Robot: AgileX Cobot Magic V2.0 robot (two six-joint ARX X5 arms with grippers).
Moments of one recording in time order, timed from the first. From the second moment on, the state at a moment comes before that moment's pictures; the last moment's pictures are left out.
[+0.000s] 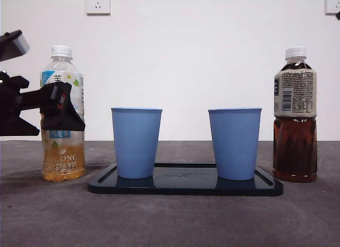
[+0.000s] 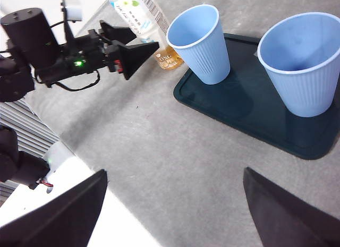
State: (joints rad) left arm -0.30 1.36 0.36 0.66 0.08 -0.04; right arm 0.35 0.56 0.73 -0.75 -0.58 0.24
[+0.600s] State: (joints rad) left arm -0.30 1.50 0.36 0.85 0.02 -0.04; right arm 0.35 0.56 0.73 -0.75 -0.58 0.21
